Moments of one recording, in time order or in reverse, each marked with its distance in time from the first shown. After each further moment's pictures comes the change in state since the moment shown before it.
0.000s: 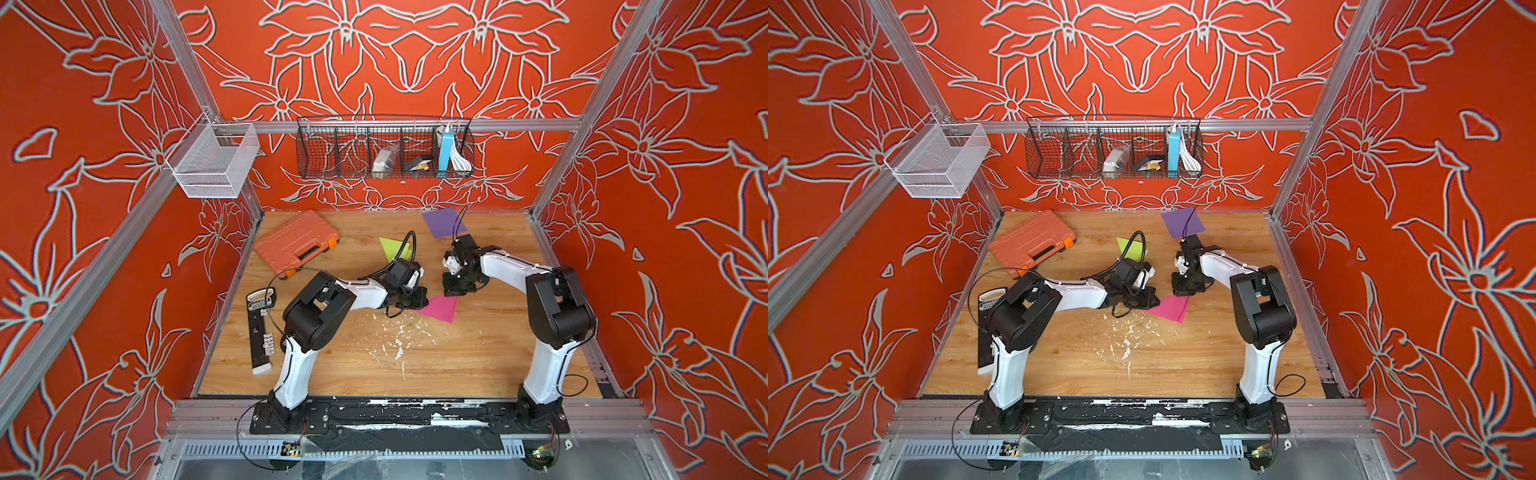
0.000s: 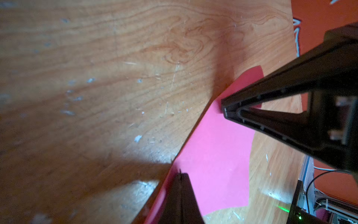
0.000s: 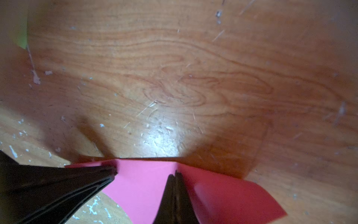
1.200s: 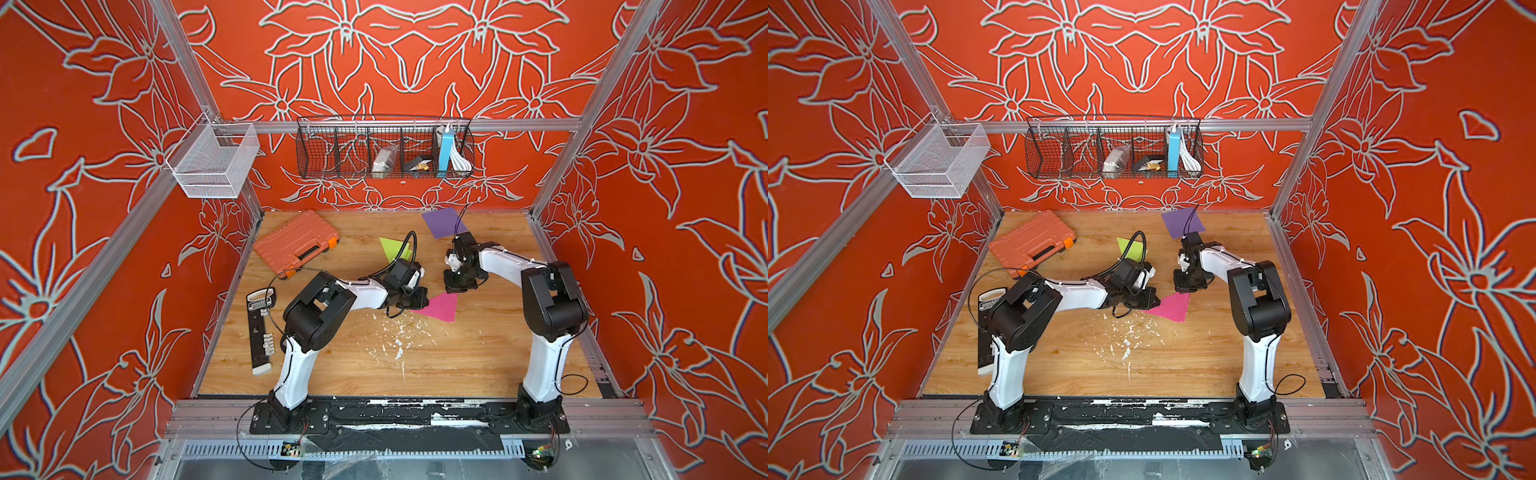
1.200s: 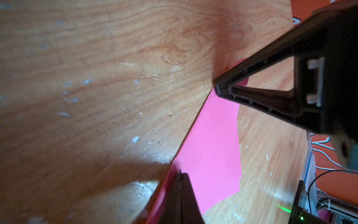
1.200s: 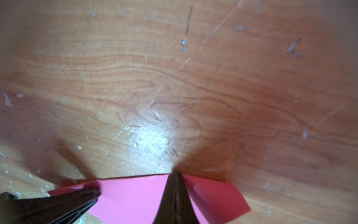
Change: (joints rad) left arm -0.003 0.000 0.001 0.001 -0.005 0.007; right arm -0.039 0.066 0.069 -0.028 0.060 -0.004
